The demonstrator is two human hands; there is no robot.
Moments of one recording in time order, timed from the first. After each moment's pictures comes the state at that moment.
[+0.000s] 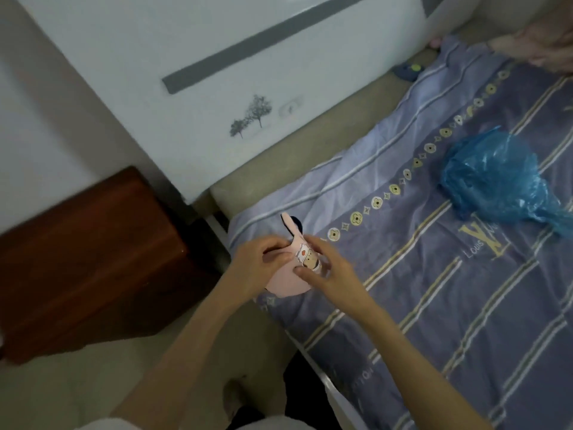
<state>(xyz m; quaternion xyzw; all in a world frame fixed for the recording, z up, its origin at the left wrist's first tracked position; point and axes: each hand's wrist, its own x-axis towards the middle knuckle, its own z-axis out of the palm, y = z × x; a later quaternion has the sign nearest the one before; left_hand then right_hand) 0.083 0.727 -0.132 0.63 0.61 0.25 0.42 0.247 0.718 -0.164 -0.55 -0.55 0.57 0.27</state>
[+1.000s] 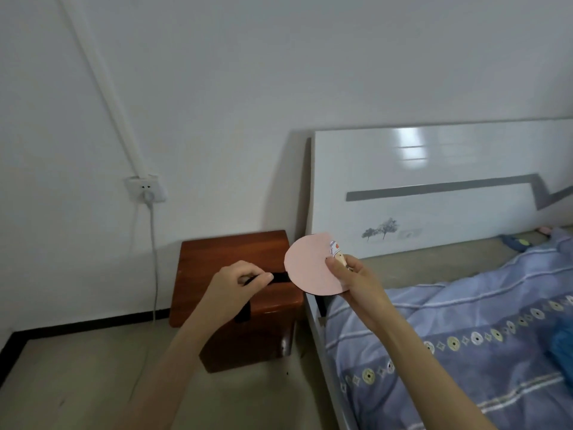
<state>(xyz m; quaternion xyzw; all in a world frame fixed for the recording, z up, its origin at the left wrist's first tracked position) -0.156 0.543 0.006 0.51 0.71 0.42 0.24 0.037 0.656 0.005 -0.41 -0.53 0.68 0.31</state>
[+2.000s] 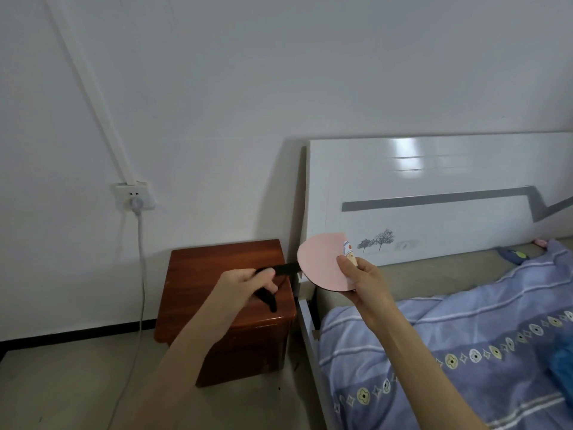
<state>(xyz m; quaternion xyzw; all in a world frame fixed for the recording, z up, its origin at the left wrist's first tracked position) -0.149 0.582 0.004 0.35 0.66 0.52 0.42 0.037 0.699 0.002 -0.42 -0.47 0.68 0.37</state>
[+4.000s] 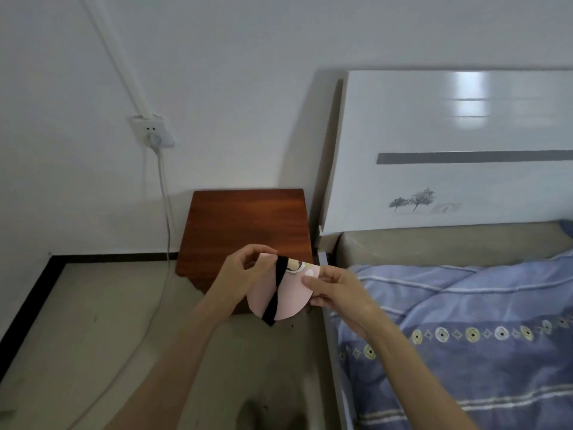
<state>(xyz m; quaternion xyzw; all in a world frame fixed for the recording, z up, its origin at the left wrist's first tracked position) -0.135 0.570 -0.049 0.34 0.71 0.51 0.34 0.025 0.676 -0.066 -0.38 -0.57 0.73 0.10</state>
